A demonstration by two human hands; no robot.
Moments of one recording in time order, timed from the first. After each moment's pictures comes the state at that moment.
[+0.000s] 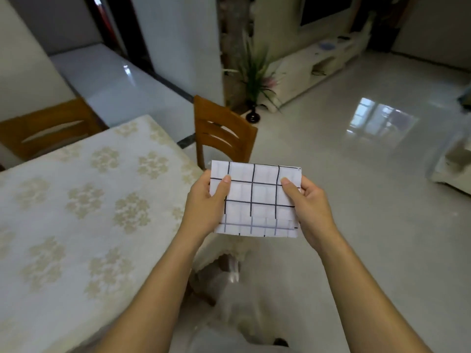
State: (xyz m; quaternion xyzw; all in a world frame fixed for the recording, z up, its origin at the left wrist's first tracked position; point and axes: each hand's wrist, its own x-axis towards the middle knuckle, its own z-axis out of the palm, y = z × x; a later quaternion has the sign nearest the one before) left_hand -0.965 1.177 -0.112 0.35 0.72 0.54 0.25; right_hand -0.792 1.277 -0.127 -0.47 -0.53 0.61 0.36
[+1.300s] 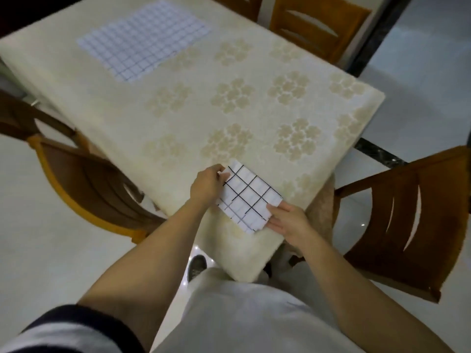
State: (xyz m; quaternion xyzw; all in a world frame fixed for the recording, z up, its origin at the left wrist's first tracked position) left_hand -1.137 1.239 -0.341 -0.26 0.88 0.40 0.08; right_hand -1.132 1.473 -0.339 -0.25 -0.61 0.67 -0.35
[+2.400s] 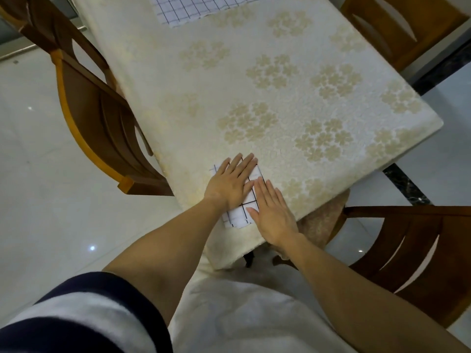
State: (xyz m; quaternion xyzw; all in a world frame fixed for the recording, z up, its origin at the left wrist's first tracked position) left_hand -1.113 1.303 -0.418 -0.10 0.98 0.15 0.09; right_hand -1.157 1.486 -0.407 0.45 -0.87 -0.01 -0.19
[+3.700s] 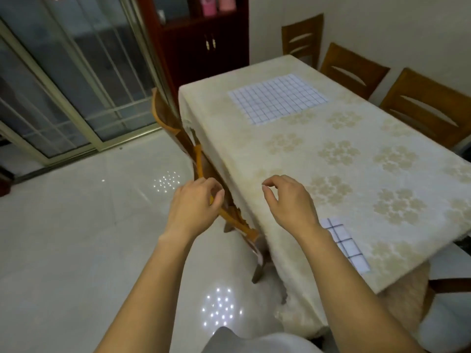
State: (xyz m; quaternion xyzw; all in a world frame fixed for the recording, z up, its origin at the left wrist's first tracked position) left_hand -0.890 1.089 -0.156 -0.30 0.93 0.15 -0.12; right_hand -1.050 1.249 -0.178 0.41 -0.85 0.32 -0.03
